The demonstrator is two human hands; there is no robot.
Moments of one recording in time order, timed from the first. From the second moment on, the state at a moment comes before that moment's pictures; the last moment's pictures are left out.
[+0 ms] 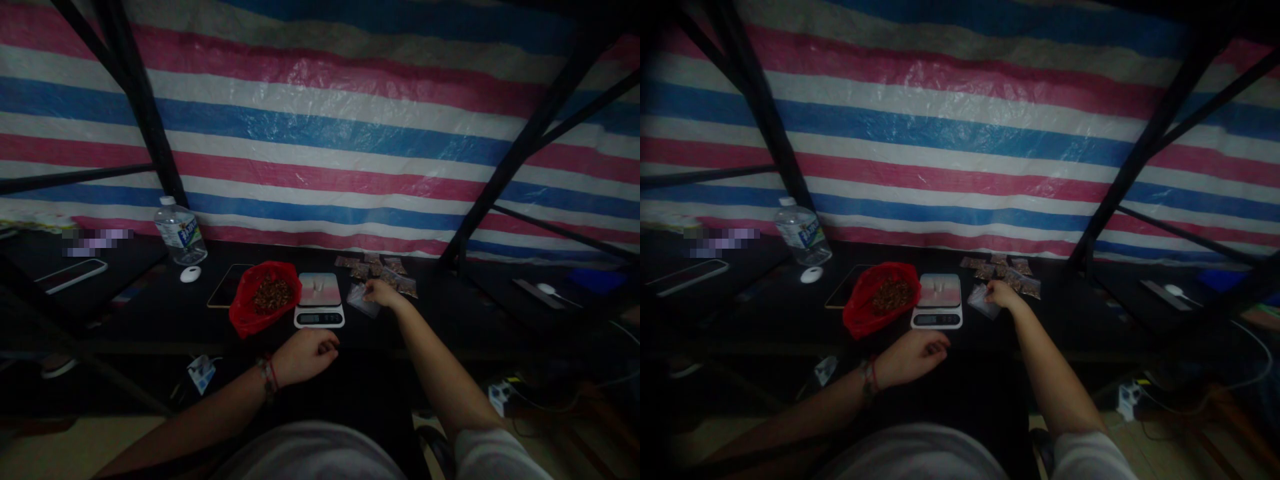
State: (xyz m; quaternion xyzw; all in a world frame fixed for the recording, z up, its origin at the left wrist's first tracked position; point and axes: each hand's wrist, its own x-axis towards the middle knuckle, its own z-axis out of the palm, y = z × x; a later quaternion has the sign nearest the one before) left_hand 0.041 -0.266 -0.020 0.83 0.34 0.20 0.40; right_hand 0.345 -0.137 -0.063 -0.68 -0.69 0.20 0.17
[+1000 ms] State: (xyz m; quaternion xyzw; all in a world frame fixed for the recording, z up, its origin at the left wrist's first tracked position) left_hand 0.191 -0.195 -0.071 0.74 0.38 0.35 0.43; right_hand 0.373 -0.261 -0.070 -0.57 -0.72 0.11 0.37
